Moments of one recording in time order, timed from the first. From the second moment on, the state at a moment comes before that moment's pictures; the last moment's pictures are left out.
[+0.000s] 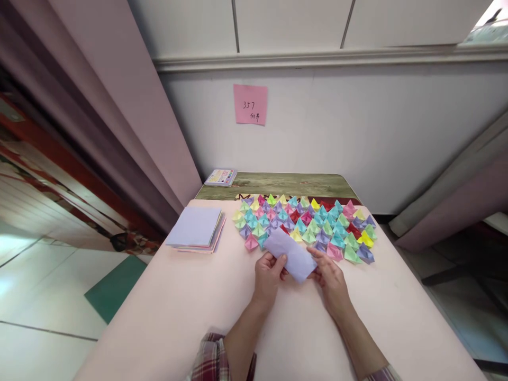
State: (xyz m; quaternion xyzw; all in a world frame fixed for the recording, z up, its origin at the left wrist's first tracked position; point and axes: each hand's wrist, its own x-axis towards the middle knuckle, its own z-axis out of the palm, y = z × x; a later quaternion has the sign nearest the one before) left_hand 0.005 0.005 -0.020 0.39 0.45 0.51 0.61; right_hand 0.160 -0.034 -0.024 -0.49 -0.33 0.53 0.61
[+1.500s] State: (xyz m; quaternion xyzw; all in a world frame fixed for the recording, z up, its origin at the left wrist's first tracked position) left_hand 0.006 -0.001 -0.020 0.44 0.40 0.41 0.69; right_hand 0.158 -0.039 -0.019 -0.57 -0.34 0.52 0.54
